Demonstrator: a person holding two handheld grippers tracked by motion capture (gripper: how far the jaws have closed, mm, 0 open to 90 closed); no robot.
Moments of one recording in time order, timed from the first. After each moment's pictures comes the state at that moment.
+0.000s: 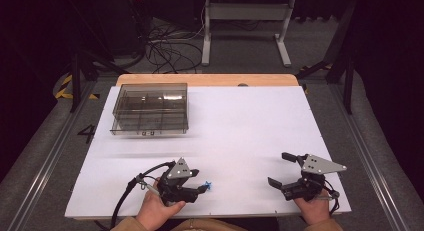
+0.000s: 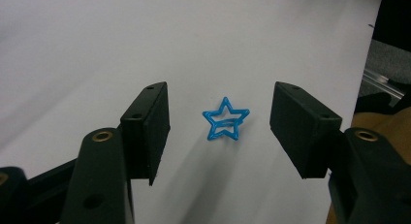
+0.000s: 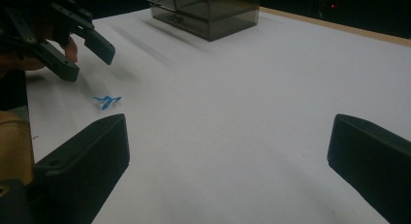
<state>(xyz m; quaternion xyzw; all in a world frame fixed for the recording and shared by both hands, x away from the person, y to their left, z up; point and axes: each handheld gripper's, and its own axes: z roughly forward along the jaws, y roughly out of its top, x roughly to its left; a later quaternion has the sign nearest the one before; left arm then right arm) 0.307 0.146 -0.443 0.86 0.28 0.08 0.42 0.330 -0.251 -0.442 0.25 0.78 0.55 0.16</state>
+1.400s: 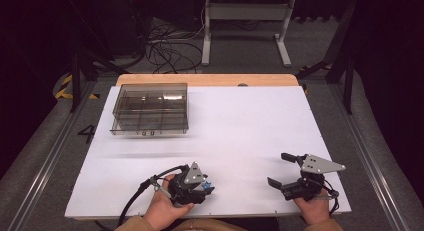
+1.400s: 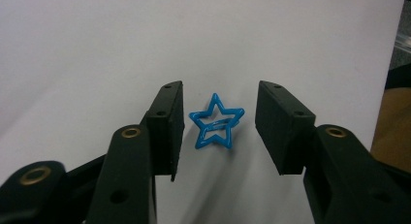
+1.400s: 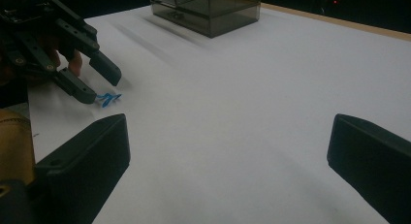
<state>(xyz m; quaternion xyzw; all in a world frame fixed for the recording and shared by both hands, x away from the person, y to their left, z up) 0.307 0.117 -0.454 0.89 0.25 0.11 0.36 0.331 -0.250 -0.443 0.25 0.78 0.55 0.16</state>
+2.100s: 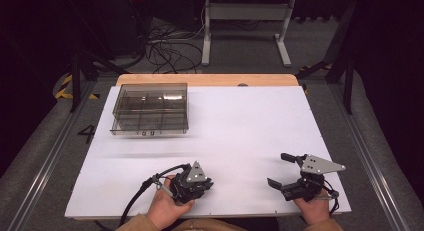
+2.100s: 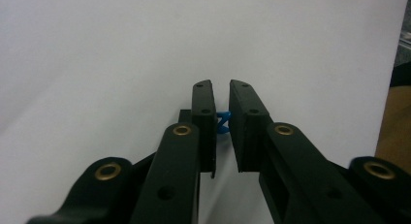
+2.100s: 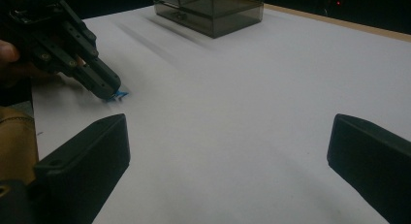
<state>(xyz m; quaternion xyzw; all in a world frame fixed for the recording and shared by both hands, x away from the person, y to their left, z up) 0.310 0.117 -0.452 0.89 0.25 0.10 0.36 0.330 -0.250 -0.443 0.24 0.78 0.55 0.16</state>
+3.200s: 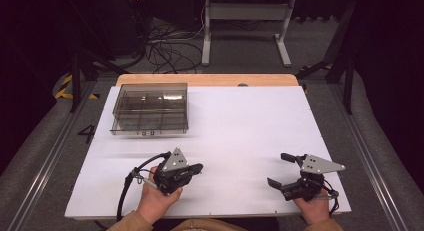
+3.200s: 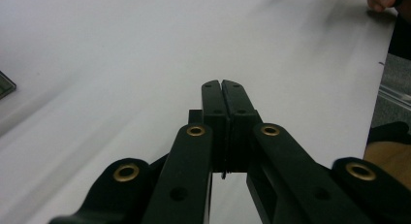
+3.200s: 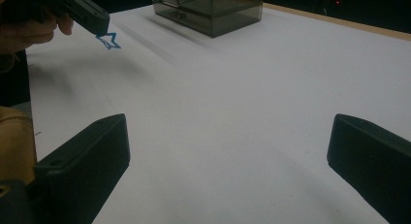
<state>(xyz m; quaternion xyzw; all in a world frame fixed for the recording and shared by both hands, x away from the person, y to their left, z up) 0.315 0.153 -0.412 0.84 0.28 0.14 0.44 0.331 -0.250 -0.444 0.24 0.78 0.55 0.16</state>
